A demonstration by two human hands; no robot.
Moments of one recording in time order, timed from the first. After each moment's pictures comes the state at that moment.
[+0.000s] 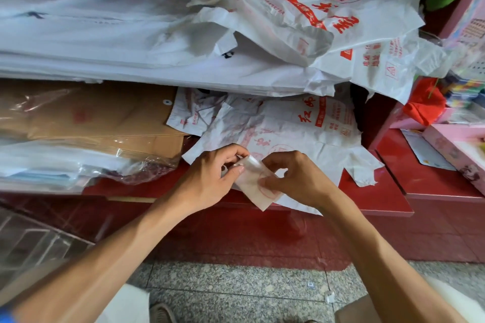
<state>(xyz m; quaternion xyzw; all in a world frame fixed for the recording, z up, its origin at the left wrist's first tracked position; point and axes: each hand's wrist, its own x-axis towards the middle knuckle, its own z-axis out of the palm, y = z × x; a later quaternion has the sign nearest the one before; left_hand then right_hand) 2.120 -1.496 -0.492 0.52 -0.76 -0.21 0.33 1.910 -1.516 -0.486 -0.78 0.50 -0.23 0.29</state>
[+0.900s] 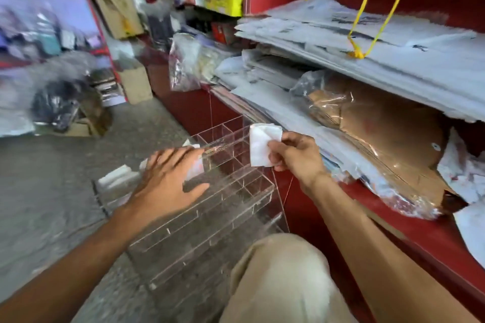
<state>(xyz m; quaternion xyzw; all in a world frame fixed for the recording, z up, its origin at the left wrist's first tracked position) 2.478 -1.175 -0.508 0.87 -0.45 0.15 0.11 2.343 -1.408 -0.468 -0.66 0.27 -0.25 0.66</state>
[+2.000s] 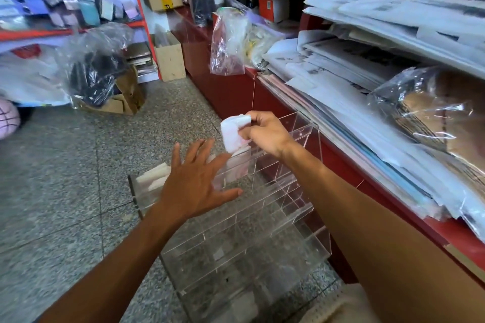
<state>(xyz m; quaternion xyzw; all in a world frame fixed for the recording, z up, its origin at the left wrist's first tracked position) 2.556 -1.165 -0.557 0.92 -0.37 0.08 0.05 2.538 -1.360 -0.498 -0.81 0.12 -0.08 0.56</state>
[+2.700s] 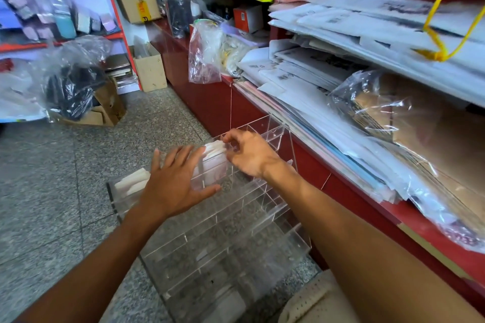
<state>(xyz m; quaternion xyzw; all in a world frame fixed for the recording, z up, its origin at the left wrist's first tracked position) 2.547 -1.169 -0.551 0.92 -0.37 0.07 0.08 2.477 -1.356 -0.488 -0.93 0.10 -0.05 0.35</state>
